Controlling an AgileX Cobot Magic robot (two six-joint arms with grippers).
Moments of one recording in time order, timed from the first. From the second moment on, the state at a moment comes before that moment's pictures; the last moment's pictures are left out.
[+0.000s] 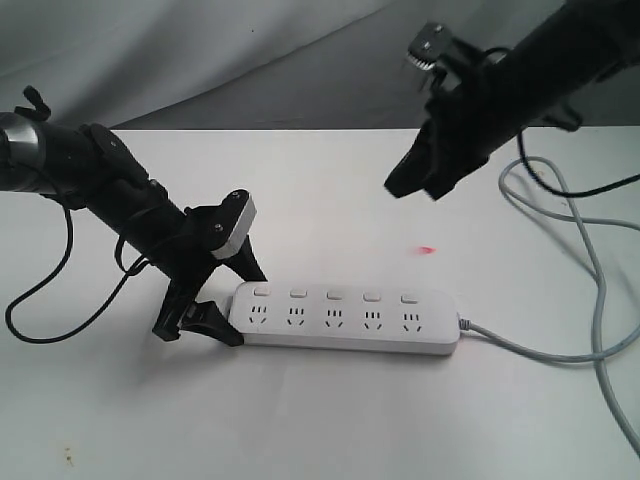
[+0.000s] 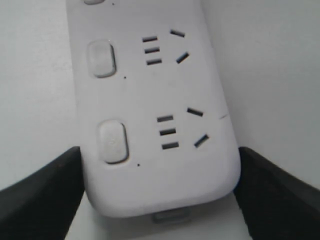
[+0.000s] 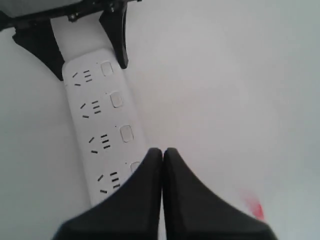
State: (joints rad) left arm -0.12 2.17 -1.31 -0.79 0.96 2.09; right arm 0.22 1.90 -1.50 0.67 1.05 -1.21
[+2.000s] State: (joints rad) left arm -0.12 2.17 -1.31 -0.79 0.96 2.09; right arm 0.51 2.24 -1.50 1.00 0.57 -1.56
